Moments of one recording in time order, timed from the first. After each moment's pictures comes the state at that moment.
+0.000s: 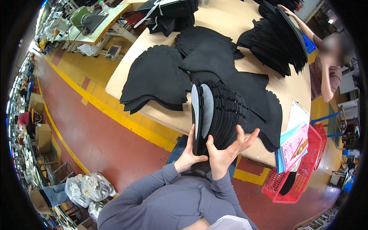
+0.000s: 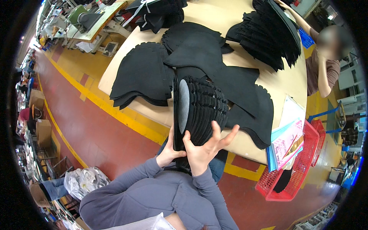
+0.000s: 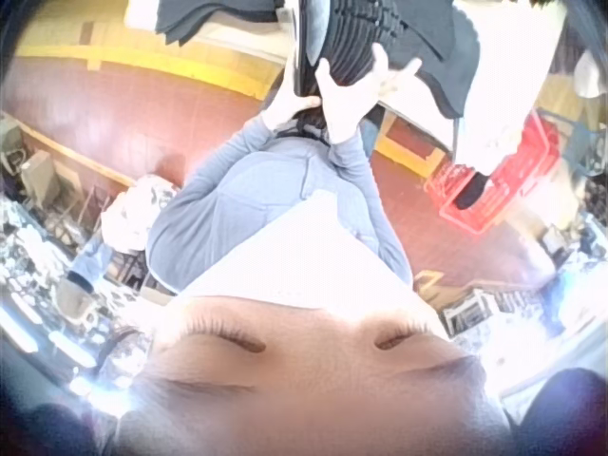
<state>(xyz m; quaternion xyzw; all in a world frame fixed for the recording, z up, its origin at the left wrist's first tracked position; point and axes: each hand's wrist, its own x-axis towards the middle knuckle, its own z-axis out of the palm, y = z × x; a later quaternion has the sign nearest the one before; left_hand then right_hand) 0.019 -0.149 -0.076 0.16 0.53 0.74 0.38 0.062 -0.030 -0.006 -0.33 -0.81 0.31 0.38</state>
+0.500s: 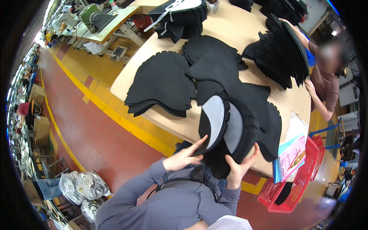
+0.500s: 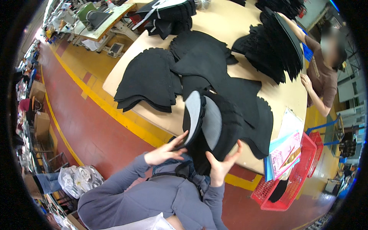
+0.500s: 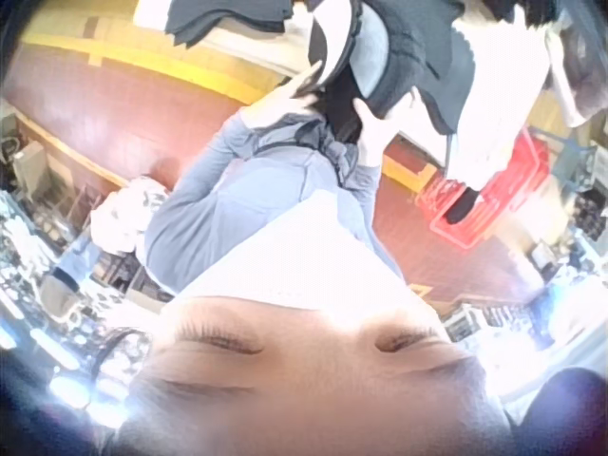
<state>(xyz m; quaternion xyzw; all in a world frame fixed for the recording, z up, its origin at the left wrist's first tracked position) -0.022 -0.171 -0.029 0.19 0.51 0.59 0.59 0.110 0.006 -0.028 -0.31 -0.54 0.70 0.35</state>
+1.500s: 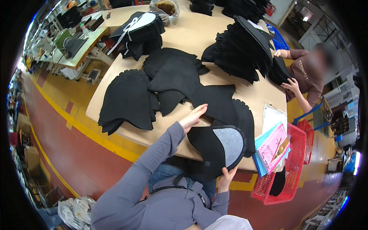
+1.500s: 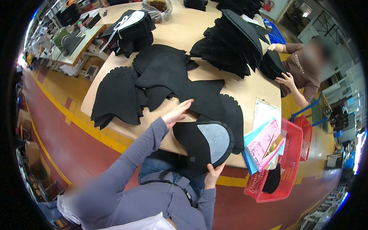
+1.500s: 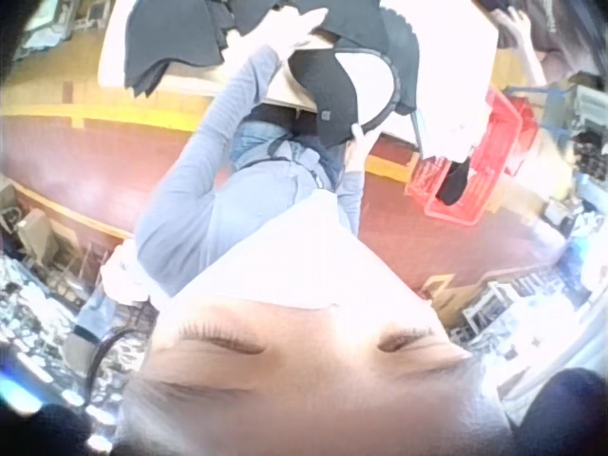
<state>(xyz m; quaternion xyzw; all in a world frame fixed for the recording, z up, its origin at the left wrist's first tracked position) -0.093 0.040 -0.087 0.17 0.59 0.59 0.53 0.221 0.055 -0.153 -0.38 -0.41 0.71 0.44</state>
